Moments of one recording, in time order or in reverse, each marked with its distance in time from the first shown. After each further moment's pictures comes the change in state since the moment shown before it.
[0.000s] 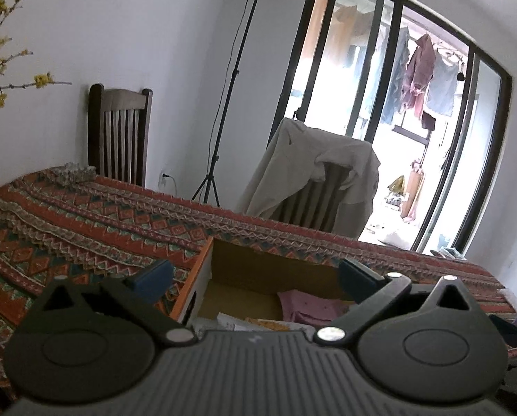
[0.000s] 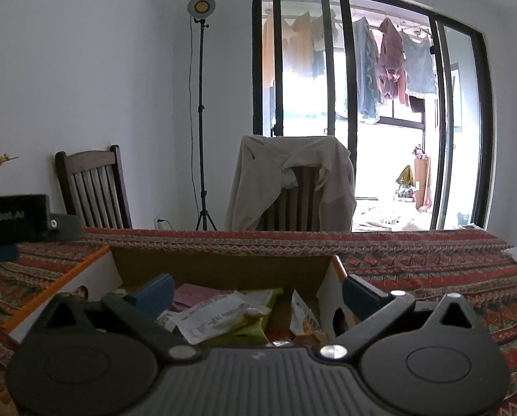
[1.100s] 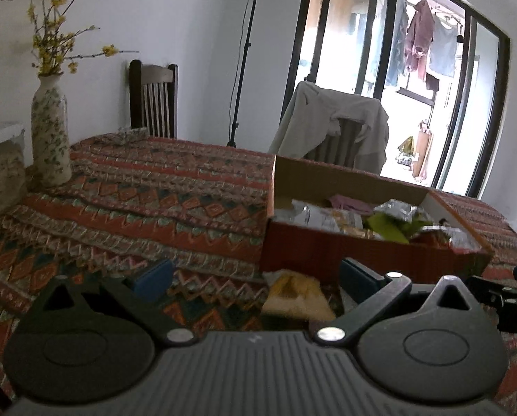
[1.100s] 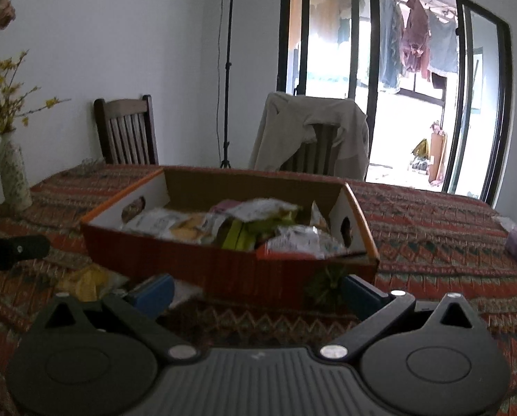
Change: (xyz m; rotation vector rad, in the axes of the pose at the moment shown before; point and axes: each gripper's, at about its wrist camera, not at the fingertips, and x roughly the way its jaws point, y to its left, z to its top) left arm -0.116 0.072 -0.079 0.076 0.109 0.047; right arm -0.103 0.024 -0.056 -0.068 0.176 0.051
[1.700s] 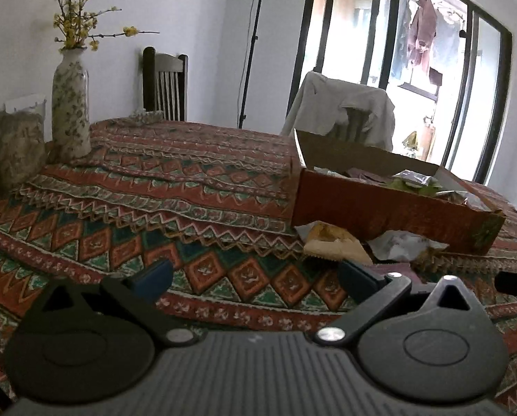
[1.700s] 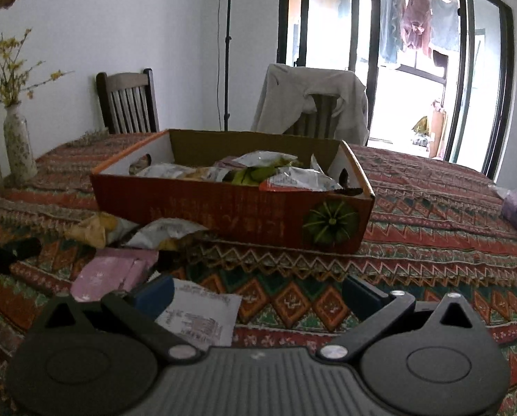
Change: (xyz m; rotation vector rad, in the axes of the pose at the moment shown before) left arm -0.006 0.029 -0.042 0.005 0.009 0.010; right arm -0.017 0.004 -0.032 0.014 0.078 -0.006
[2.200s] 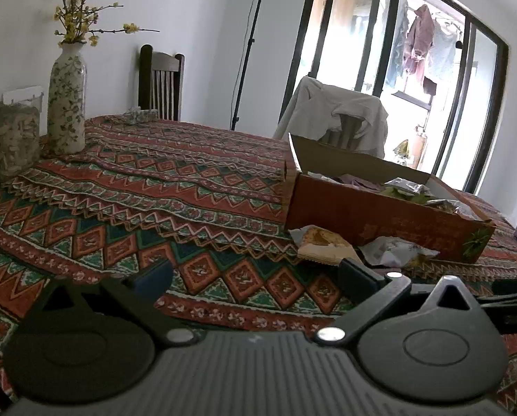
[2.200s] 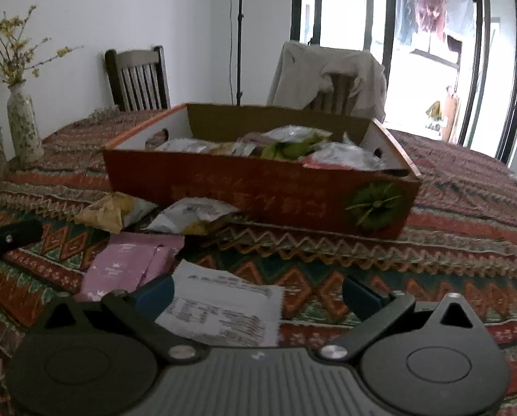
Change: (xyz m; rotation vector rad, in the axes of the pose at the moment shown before) left arm -0.002 0.006 0.000 -0.034 -0.012 -0.037; right arm 0.037 0.030 0.002 -0.011 0.103 0.037
